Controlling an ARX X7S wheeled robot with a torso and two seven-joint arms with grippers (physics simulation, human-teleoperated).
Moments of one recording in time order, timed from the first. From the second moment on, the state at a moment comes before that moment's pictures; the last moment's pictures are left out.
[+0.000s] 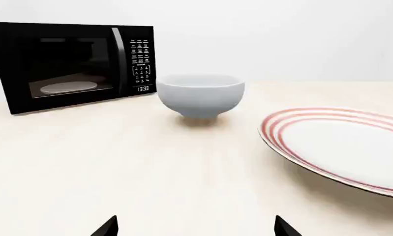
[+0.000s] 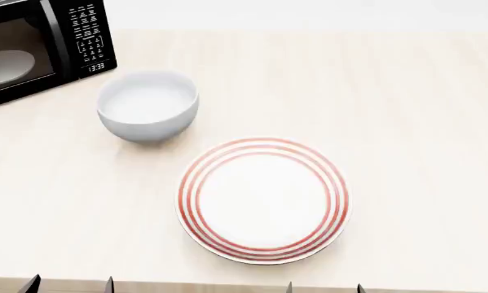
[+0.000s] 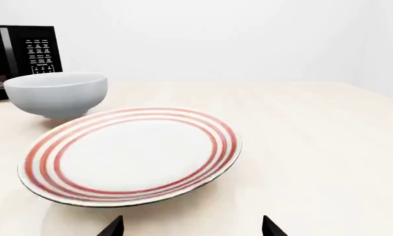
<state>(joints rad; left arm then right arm) 0.00 0.00 0.00 0.00 0.00 0.00 0.00 0.00 0.00 0.00 0.00 0.00 0.00 0.00</state>
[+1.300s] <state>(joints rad) -0.01 -0.10 0.12 0.00 -0.10 -0.01 -0.12 0.00 0.11 -0.14 0.00 0.12 -0.04 0.07</state>
